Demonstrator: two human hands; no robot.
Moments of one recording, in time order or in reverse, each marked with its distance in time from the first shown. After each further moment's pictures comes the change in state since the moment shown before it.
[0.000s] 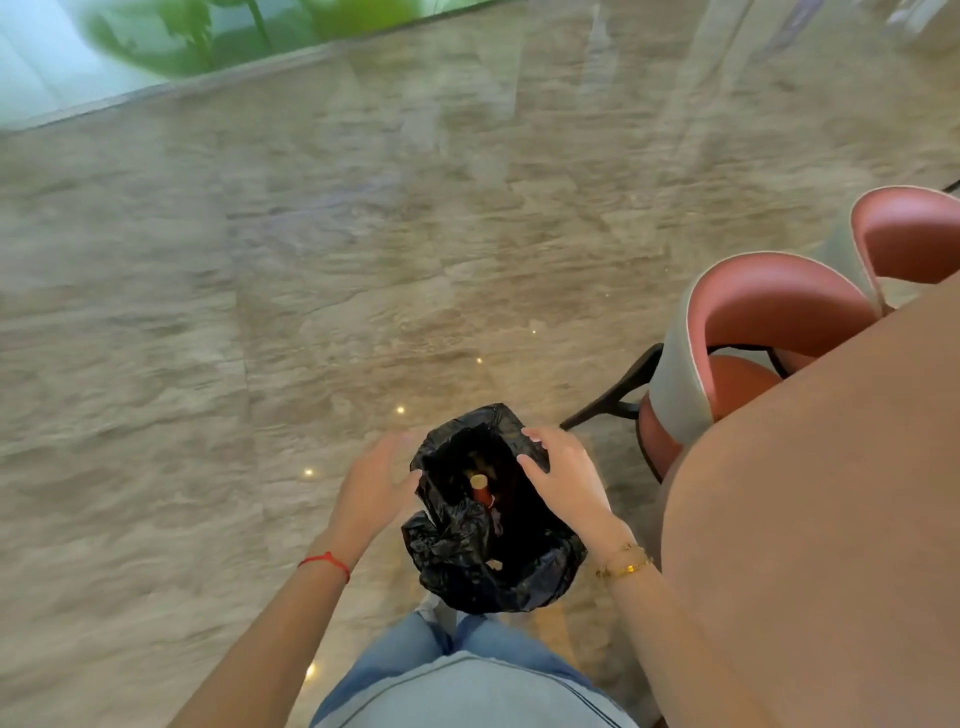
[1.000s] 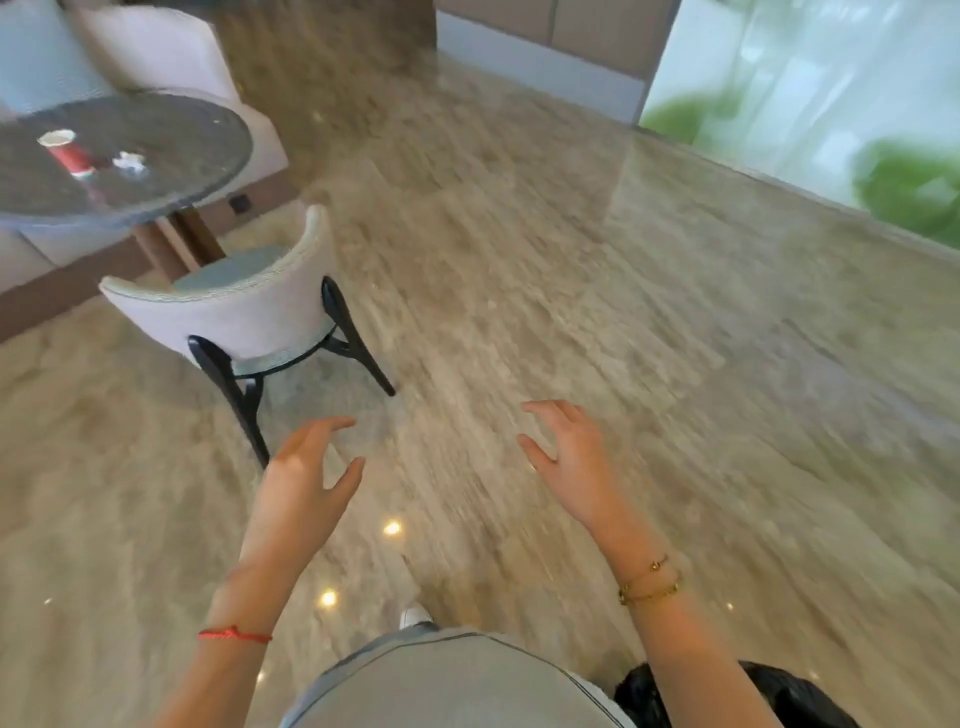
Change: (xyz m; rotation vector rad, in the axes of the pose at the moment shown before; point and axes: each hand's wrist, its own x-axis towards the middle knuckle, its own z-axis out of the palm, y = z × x) left_hand -0.504 -0.207 -0.172 0.008 1.147 -0.869; right_hand -0.177 -0.435 0.305 -0.132 -0.647 -1.266
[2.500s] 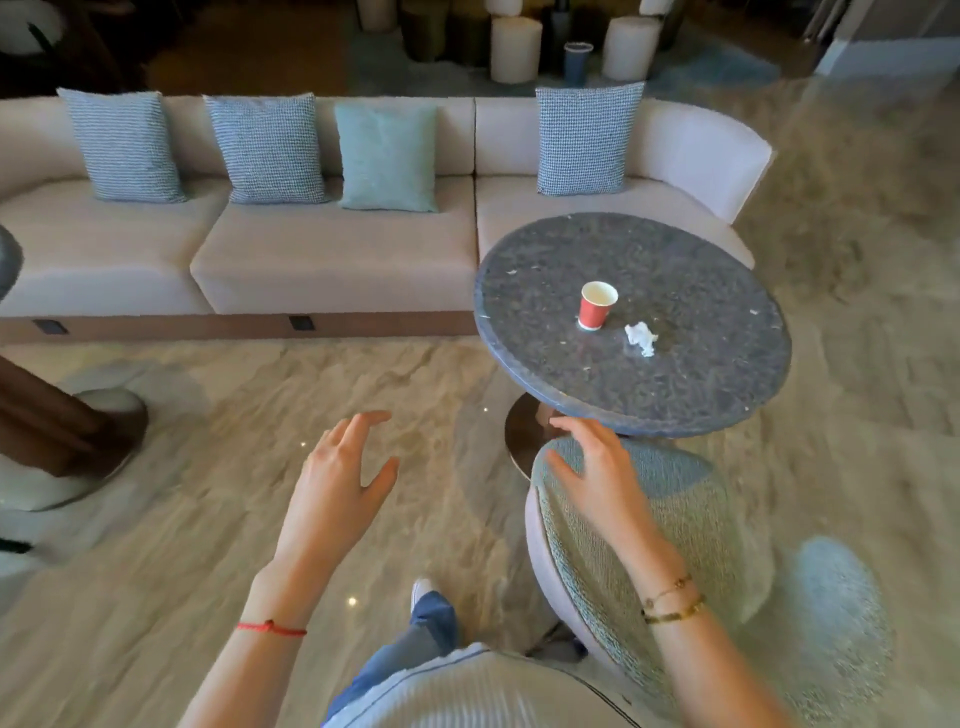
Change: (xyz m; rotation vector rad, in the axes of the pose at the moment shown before) left_hand 0.378 -0.557 -0.423 0.156 0.493 -0.641; right_hand 0.647 -0.589 0.477 0.175 -0.456 -0.626
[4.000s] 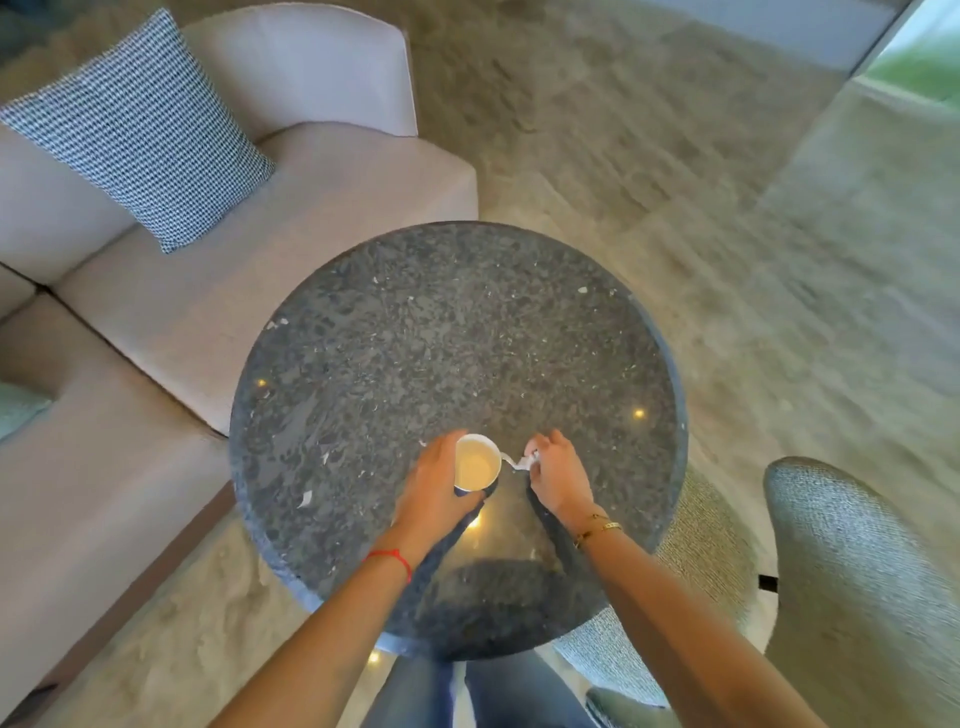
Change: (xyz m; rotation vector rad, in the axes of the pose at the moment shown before) left_hand 0.516 0.118 0.356 -0.077 -0.996 0.534; right_hand 0.346 0.268 0.047 -0.077 0.170 1.004
